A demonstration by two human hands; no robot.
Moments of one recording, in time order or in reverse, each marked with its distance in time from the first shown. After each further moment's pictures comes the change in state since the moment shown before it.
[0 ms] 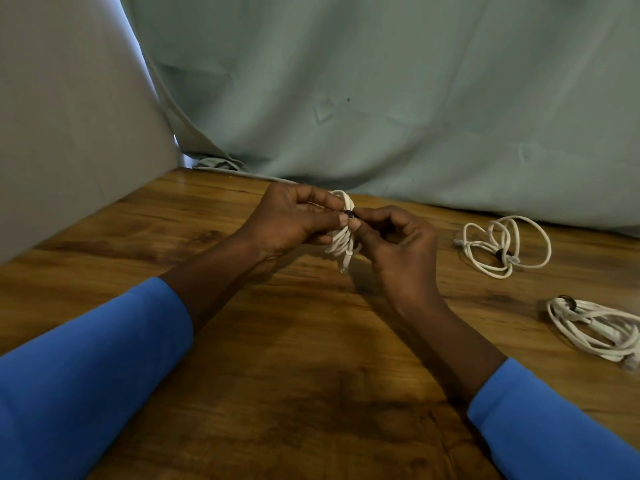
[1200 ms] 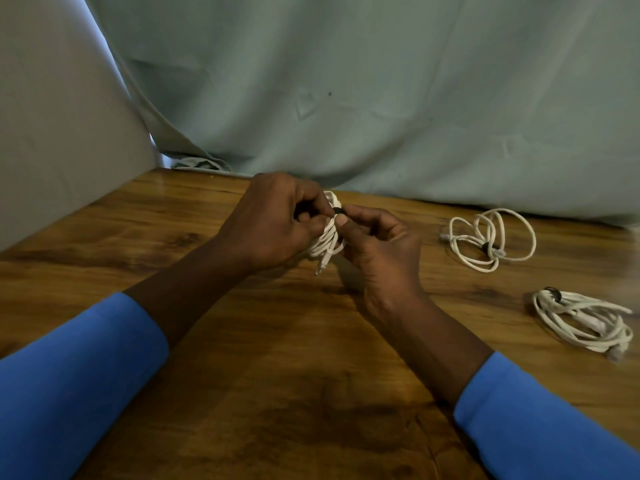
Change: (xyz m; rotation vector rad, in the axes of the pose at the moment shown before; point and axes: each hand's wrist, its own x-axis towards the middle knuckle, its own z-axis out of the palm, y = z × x) left_hand 0.005 0.005 -0.003 0.771 -0.030 0.540; right_hand 0.001 0.003 0.007 0.332 0.097 0.308
